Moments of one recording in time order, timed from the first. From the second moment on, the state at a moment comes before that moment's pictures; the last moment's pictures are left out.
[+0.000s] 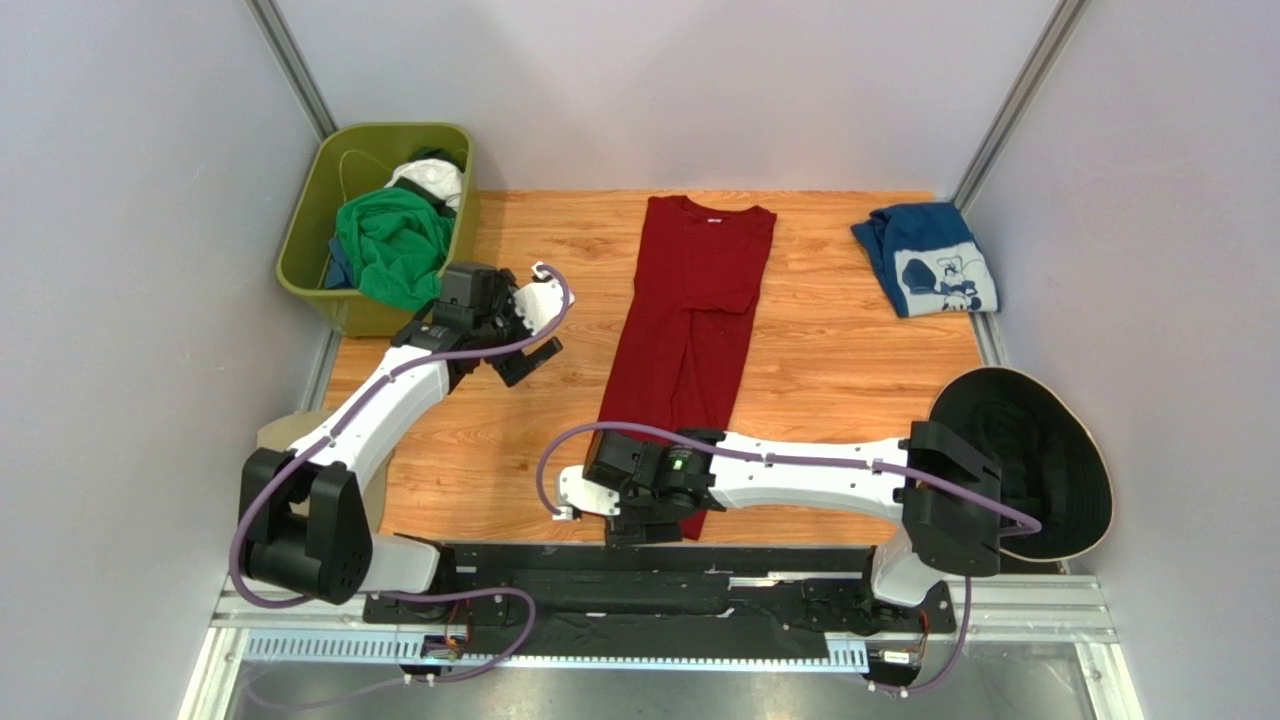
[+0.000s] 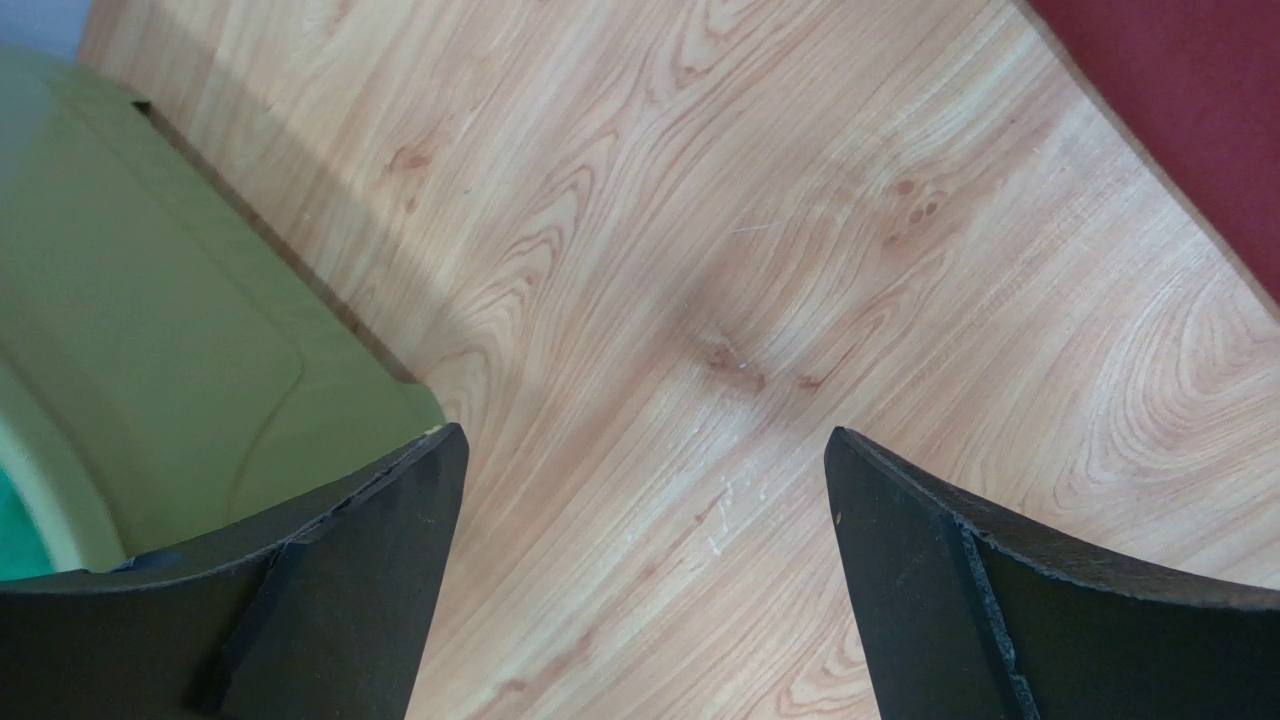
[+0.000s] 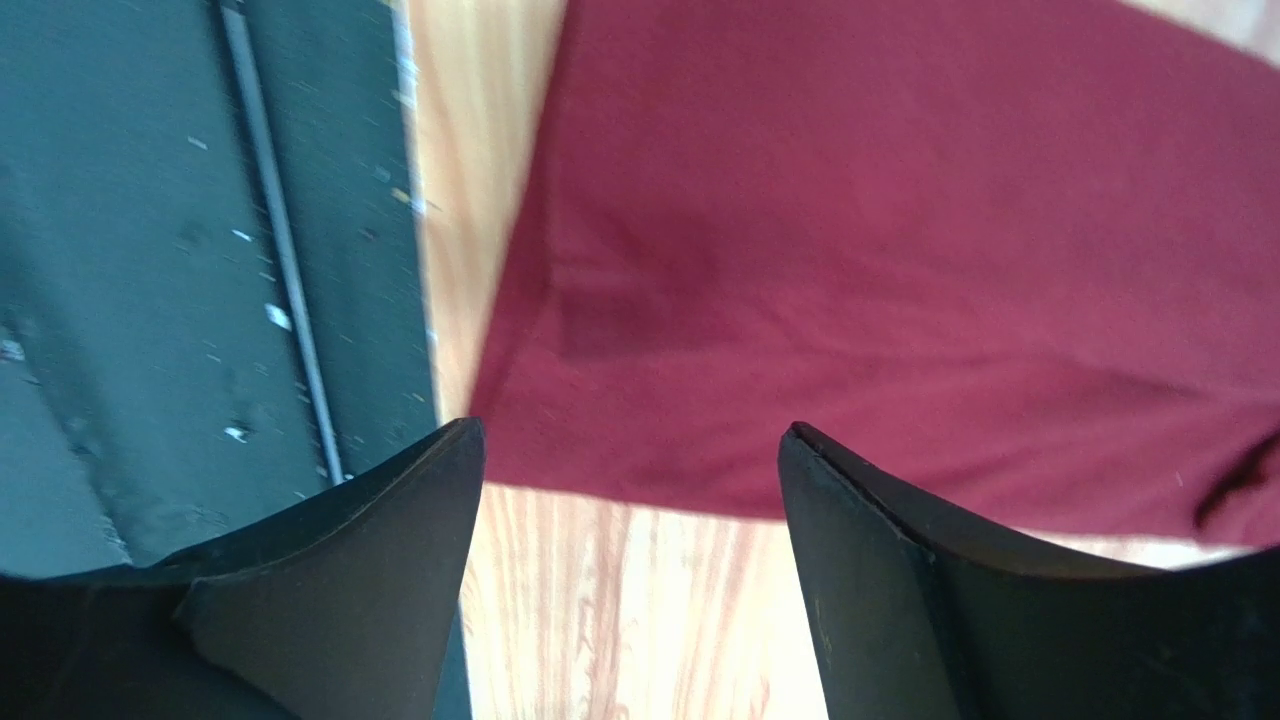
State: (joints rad) left arm -0.26 1.34 0.96 -0.39 0.14 0.72; right arm 1.29 1.62 1.16 -0.75 0.14 -0.41
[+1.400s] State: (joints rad) left arm -0.25 1.41 0.93 -0.35 0.18 0.76; right arm 1.19 1.82 1.16 -0.59 -0.12 -0.50
